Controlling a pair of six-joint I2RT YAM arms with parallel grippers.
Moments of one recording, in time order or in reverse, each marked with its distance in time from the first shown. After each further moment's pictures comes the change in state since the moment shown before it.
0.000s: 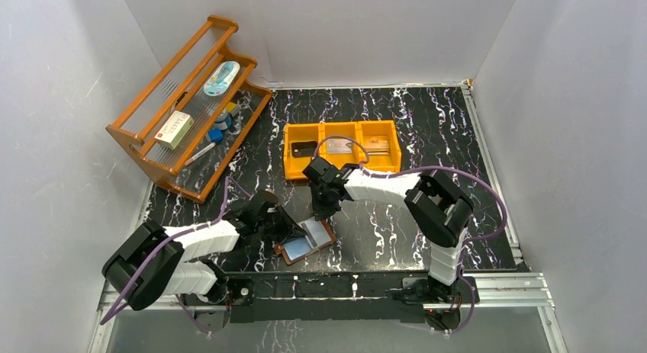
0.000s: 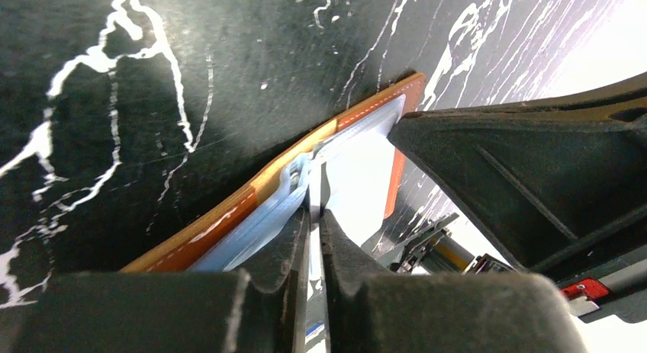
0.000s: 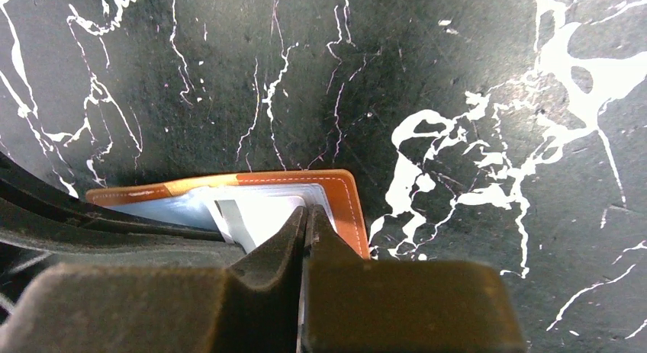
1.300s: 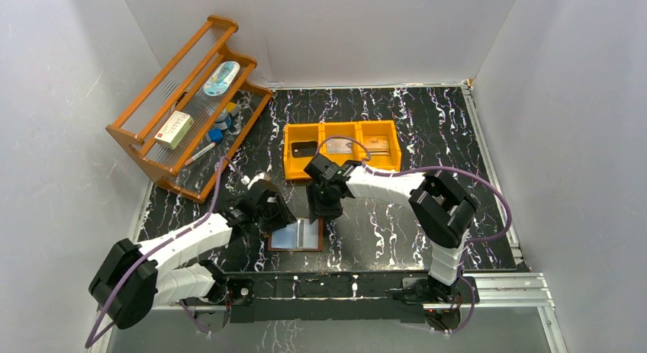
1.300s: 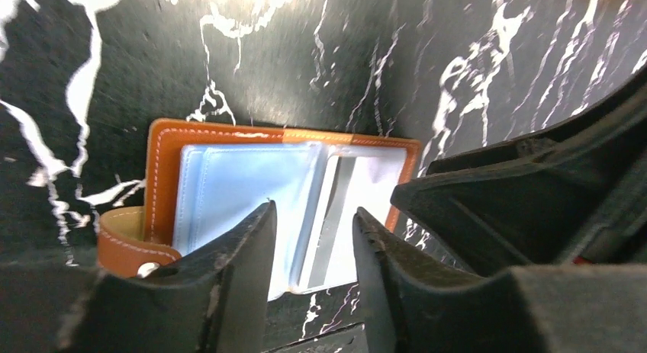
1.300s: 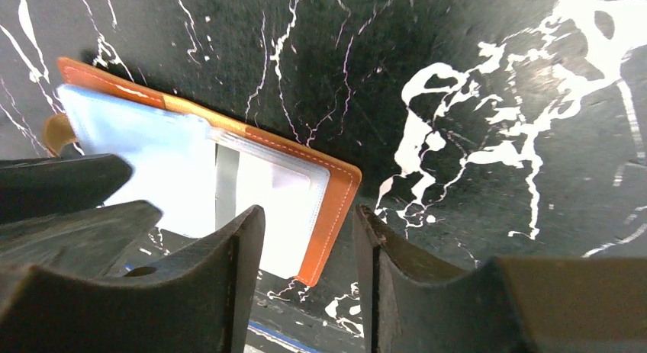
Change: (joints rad) left arm -0.007 -0.134 0.175 -0.393 -0.240 0.262; right arm -0.020 -0.026 0.007 -0.064 -0.070 0.007
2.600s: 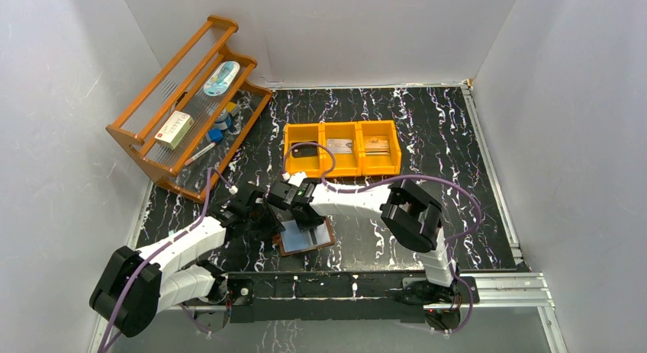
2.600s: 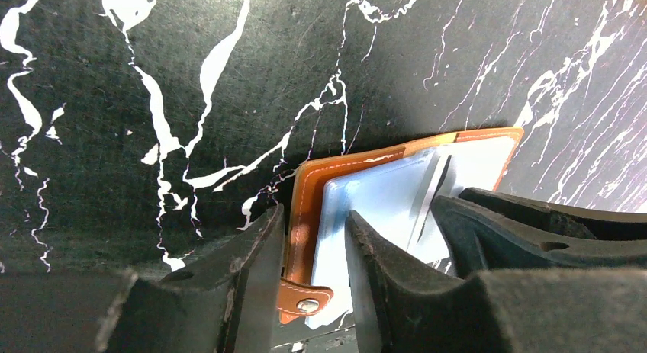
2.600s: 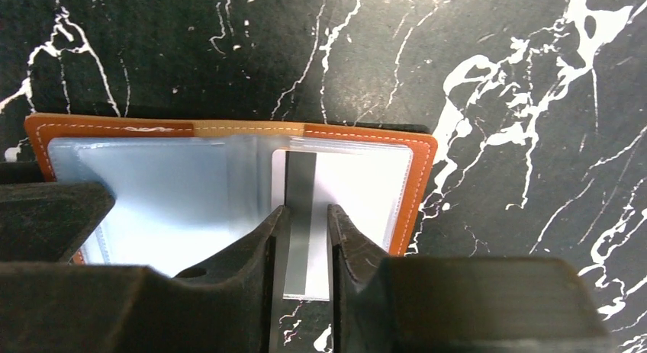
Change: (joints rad) left arm 0.147 -0.046 -0.062 -0.080 0.103 0.025; right arm 0.250 0.184 0.285 -0.272 0.447 -0.004
